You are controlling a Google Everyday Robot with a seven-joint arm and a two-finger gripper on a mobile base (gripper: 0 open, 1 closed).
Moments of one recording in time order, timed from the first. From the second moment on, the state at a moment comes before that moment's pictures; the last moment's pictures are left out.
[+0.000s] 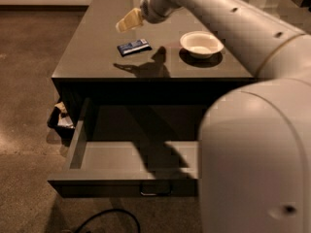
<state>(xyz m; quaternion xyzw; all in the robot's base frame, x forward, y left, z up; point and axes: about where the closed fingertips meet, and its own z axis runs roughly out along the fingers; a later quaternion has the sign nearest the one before) 0.820 0.021 0.926 -0.26 0.87 0.12 0.41</state>
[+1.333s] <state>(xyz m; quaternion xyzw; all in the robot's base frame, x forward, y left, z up) 0.837 0.070 0.866 -0.31 0.89 0.12 0.32</state>
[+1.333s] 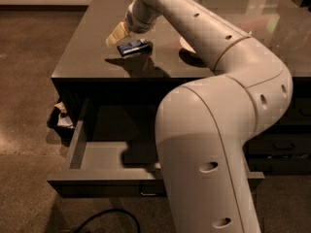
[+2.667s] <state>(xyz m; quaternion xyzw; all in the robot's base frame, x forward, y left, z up) 0.822 0.079 0.832 -0.32 0.90 0.12 0.26</state>
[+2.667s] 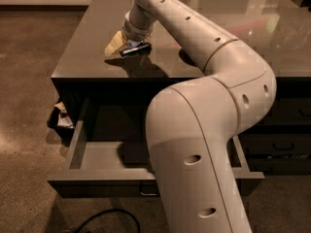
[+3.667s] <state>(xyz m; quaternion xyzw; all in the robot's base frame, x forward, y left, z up) 0.821 0.080 0.835 -0.32 0.91 0.12 0.25</state>
